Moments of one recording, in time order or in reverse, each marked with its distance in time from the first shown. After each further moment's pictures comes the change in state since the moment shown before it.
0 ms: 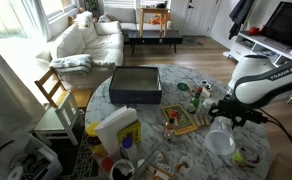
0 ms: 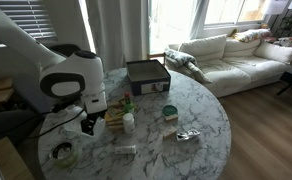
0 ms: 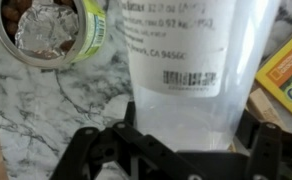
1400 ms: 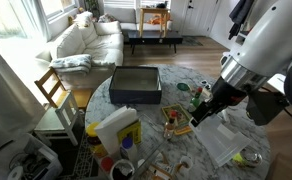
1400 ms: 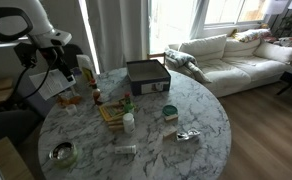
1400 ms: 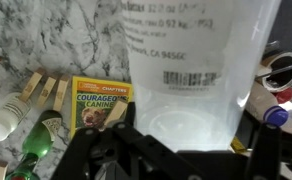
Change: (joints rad) arm 0.222 -0.440 0.256 -0.012 0.036 -0.138 -0.591
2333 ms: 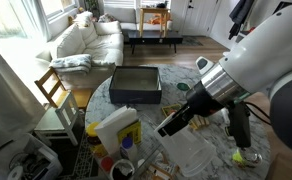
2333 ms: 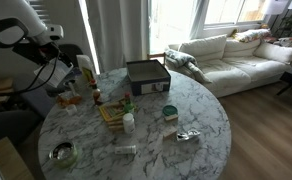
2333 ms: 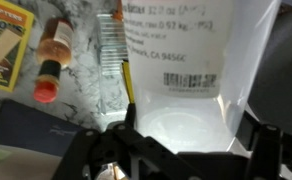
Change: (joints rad) arm 0.223 0.125 -0.007 0.030 0.263 0.382 -0.375
